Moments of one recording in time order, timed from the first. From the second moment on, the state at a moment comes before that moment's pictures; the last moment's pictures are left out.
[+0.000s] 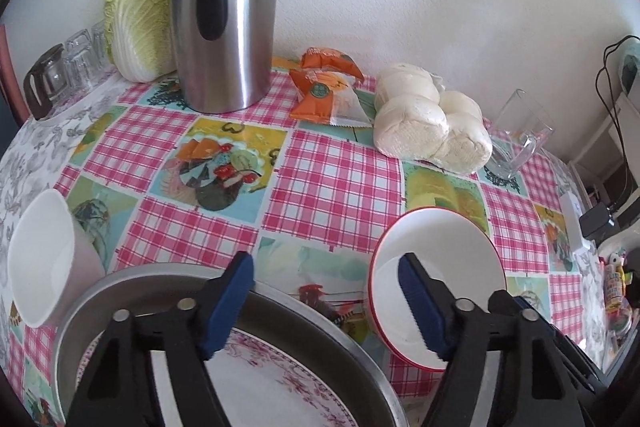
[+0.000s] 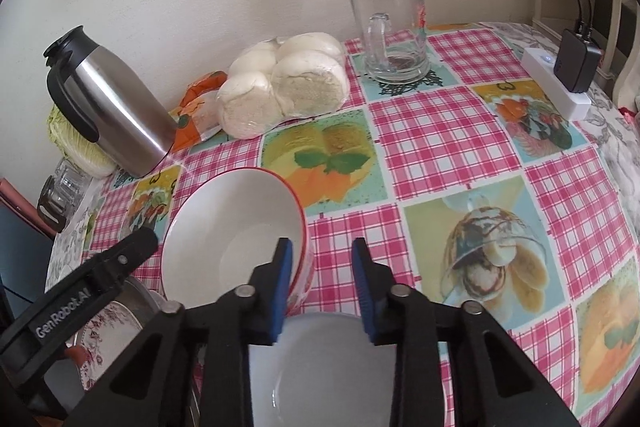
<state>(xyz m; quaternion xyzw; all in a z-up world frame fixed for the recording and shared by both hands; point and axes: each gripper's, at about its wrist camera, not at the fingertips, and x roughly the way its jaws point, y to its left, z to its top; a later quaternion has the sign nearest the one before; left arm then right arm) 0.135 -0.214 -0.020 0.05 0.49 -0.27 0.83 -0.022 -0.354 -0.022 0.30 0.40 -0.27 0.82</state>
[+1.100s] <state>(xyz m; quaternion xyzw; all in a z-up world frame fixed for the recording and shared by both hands) 0.120 -0.233 -0.012 0.06 0.49 -0.31 0.81 -0.010 -0.347 -0.003 0.30 0.37 -0.24 0.84</state>
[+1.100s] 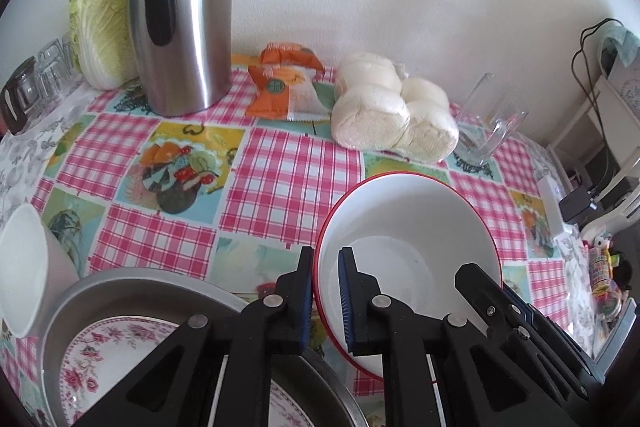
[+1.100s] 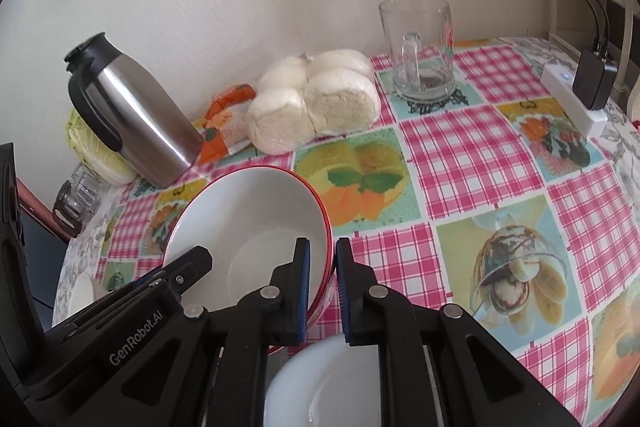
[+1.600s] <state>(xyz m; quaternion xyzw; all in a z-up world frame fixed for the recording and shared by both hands) 0.104 -0.192 0.060 0.02 0.48 -0.31 0.82 -0.028 -0.313 0.067 0.27 0.35 -0.23 0.87</state>
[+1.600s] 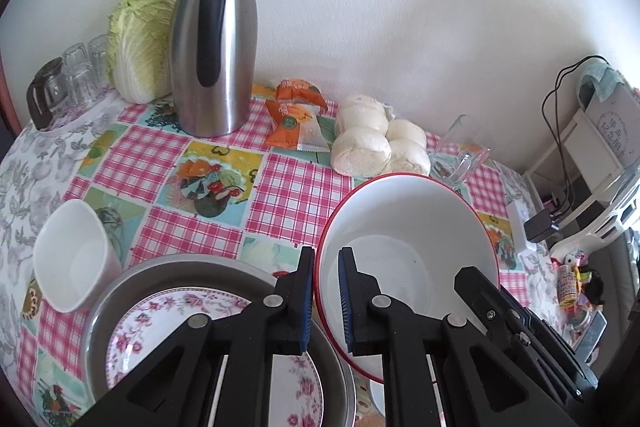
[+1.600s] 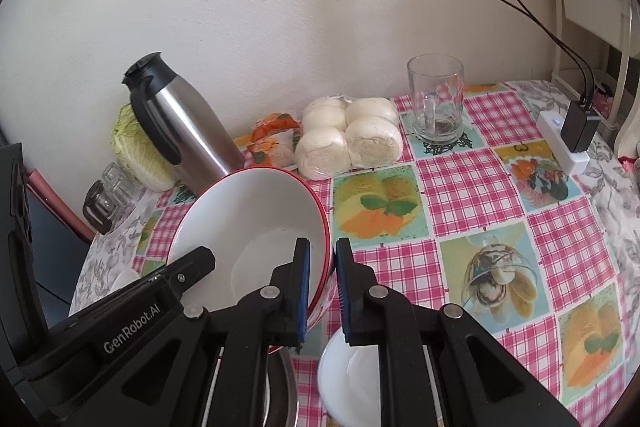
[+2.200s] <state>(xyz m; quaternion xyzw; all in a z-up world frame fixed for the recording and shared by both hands) 0.064 -0.120 0.122 -0.02 0.45 -0.31 0.84 -0.063 -0.250 0.125 0.26 0.33 -0.20 0.88</state>
